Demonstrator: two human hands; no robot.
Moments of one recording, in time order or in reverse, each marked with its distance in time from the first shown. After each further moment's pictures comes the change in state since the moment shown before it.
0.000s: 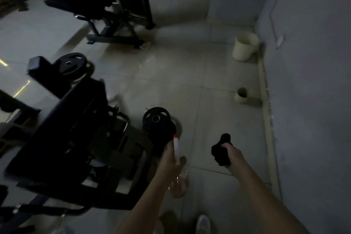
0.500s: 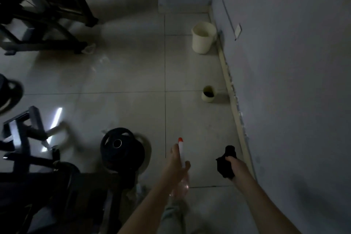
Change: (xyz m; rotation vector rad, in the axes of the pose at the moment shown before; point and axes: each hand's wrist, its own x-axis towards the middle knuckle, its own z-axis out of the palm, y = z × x) left_hand 0.226 0.097 0.111 0.122 -0.315 0.115; right_hand 0.158 -0.094 -0.099 0.128 0.366 0.138
